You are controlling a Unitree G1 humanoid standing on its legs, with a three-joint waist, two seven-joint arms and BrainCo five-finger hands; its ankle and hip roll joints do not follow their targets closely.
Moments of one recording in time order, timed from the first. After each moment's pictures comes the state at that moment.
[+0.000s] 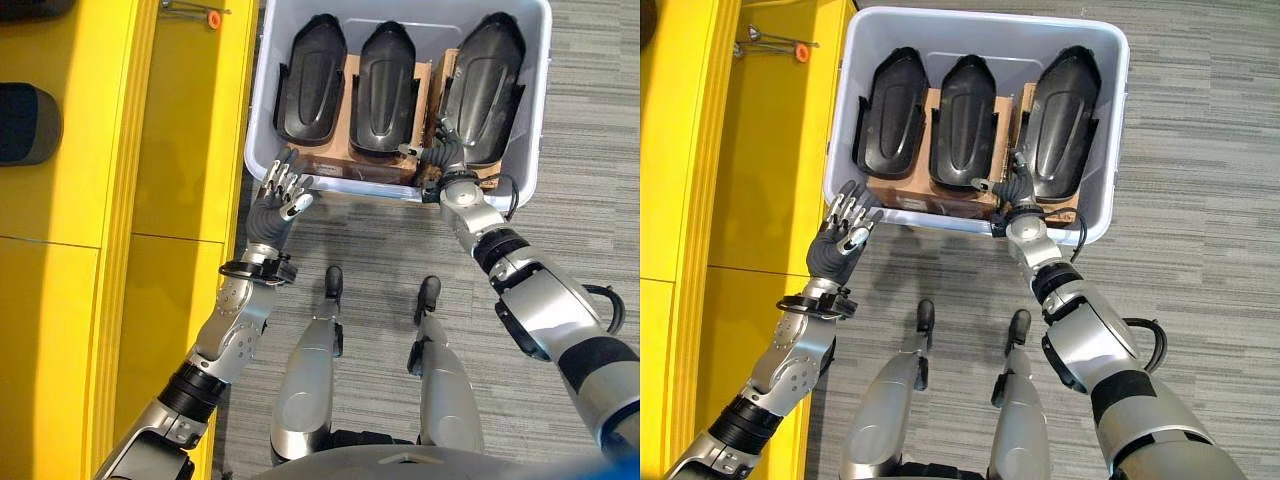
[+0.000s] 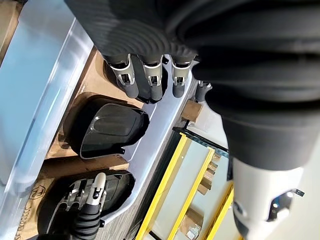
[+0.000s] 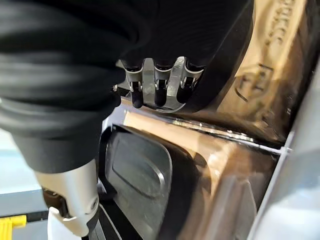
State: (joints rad) left arm -0.20 0.45 -0.35 -0.08 -0.85 -0.30 0.12; right arm -1.07 -0.28 0.54 1.13 0.50 -0.16 -0.32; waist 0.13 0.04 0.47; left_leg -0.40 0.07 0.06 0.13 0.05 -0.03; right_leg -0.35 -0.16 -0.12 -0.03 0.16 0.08
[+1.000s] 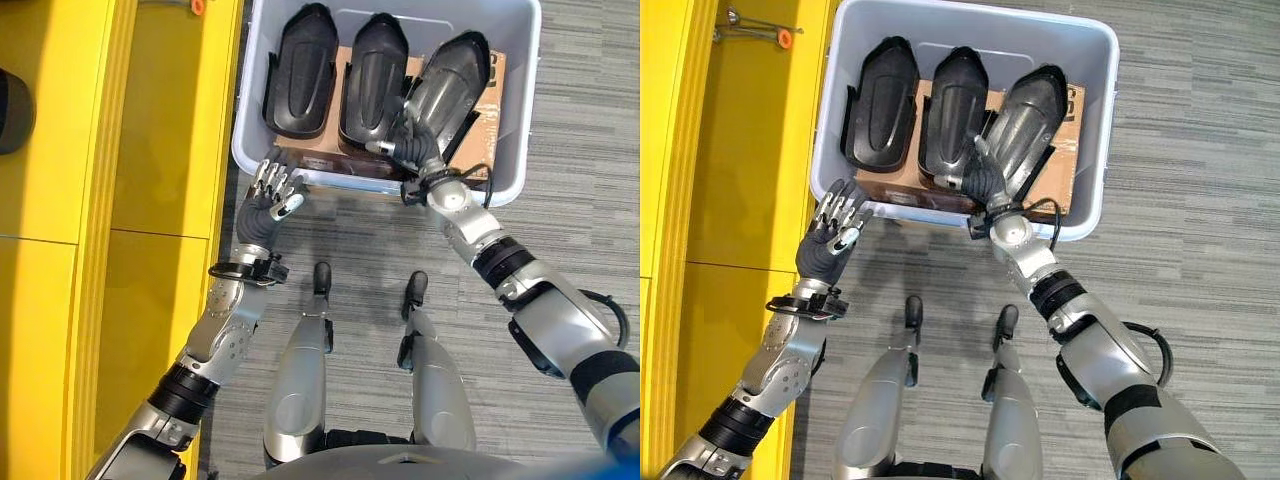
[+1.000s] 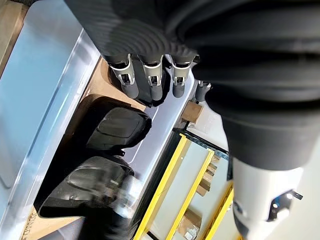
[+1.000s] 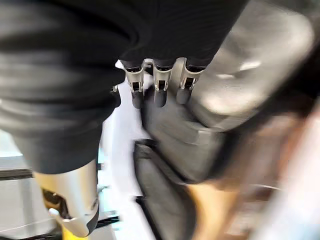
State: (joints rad) left arm -0.19 0.49 -0.33 -0.08 -0.85 -0.32 0.12; right arm -0.98 -0.41 0.60 0.60 0.56 -0.14 -0.28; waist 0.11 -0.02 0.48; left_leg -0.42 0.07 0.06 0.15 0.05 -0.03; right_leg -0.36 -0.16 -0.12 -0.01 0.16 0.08
